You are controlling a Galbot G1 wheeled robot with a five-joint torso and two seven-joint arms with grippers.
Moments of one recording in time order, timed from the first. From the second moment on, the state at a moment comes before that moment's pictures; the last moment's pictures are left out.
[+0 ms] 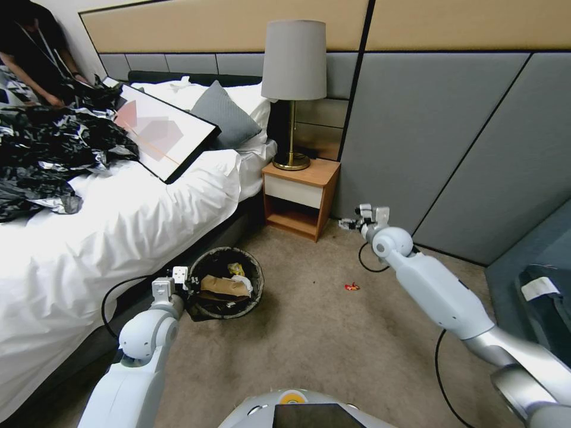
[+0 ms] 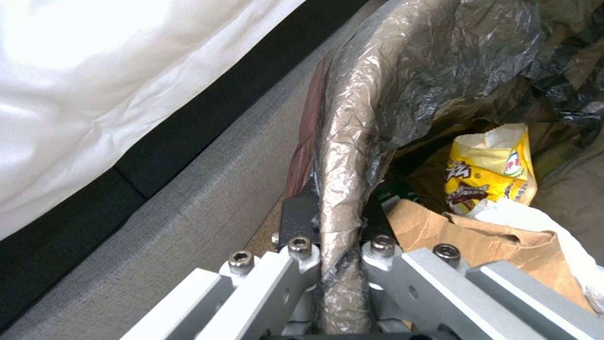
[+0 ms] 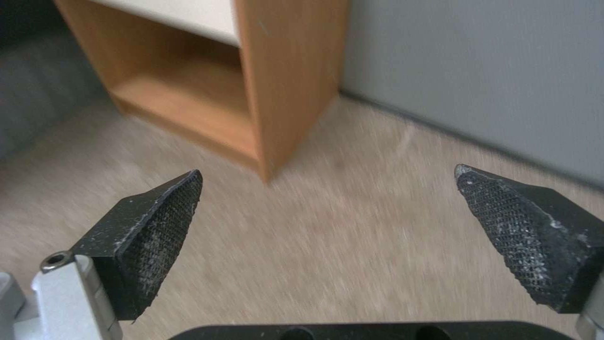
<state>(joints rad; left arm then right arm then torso) 1.37 -1.22 -0.69 -2.10 -0.34 0.74 -0.10 -0.61 0.90 0.01 1.47 0.91 -0.49 0.33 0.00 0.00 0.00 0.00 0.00</state>
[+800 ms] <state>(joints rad) 1.36 -1.22 -0.68 -2.09 -0.33 0.74 -0.10 -0.94 1.02 0.15 1.37 0.74 -0.44 0.30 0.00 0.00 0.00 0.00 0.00</state>
